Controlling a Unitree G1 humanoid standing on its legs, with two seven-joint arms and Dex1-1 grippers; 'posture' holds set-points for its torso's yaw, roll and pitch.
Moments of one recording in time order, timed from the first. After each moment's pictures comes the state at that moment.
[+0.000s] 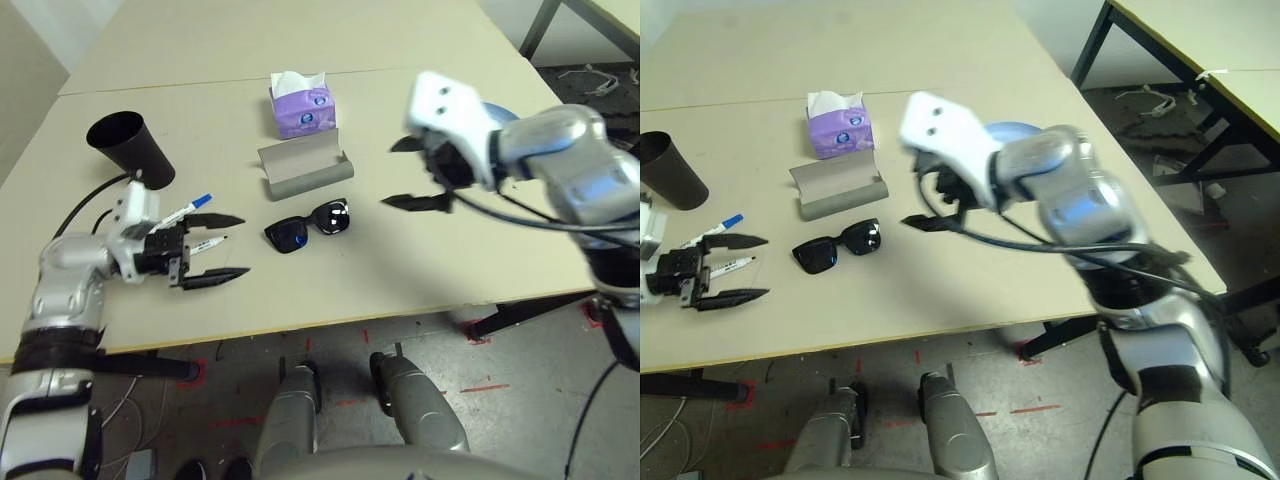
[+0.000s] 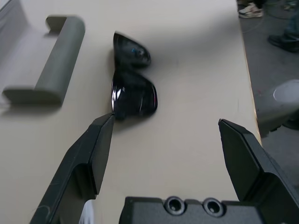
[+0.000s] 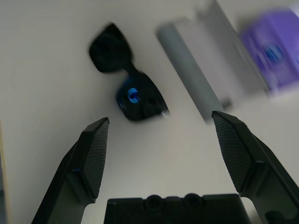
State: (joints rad) left arm -0.23 0.86 0.23 0.37 -0.48 -0.12 -1.57; right arm -1.03 -0.58 0.53 -0.22 0.04 0.73 1.10
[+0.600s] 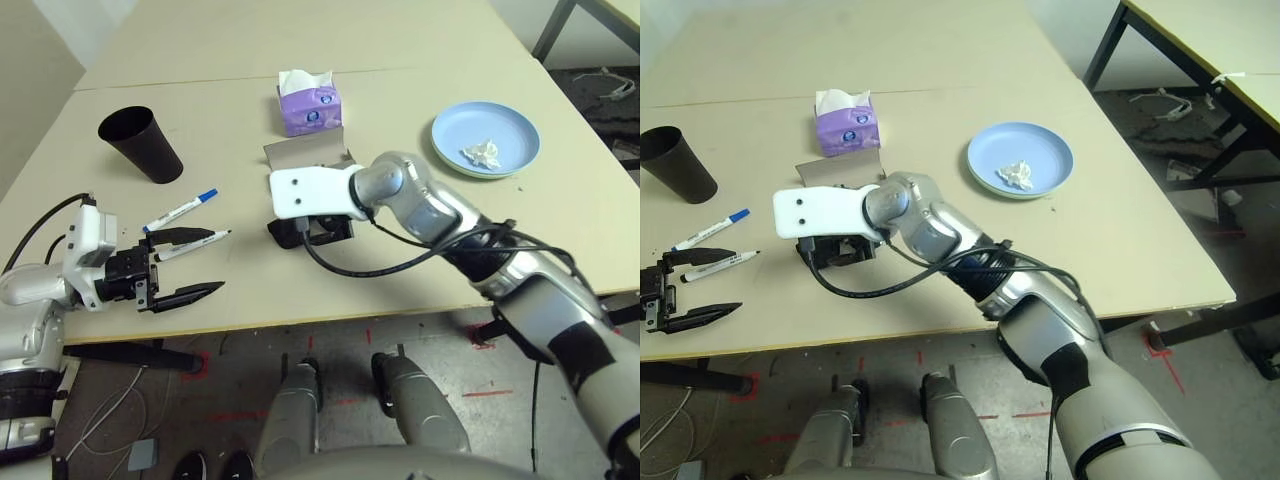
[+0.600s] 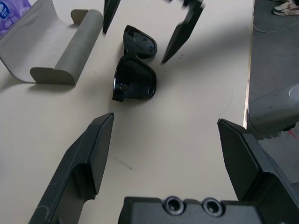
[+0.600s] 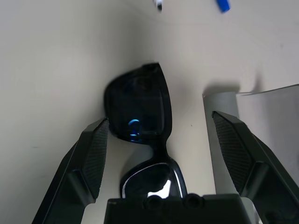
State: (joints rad) left arm -0.10 0.87 0.31 0.24 -0.52 -0.10 -1.47; right arm -1.09 -0.19 0.73 0.42 -0.28 0.17 0.98
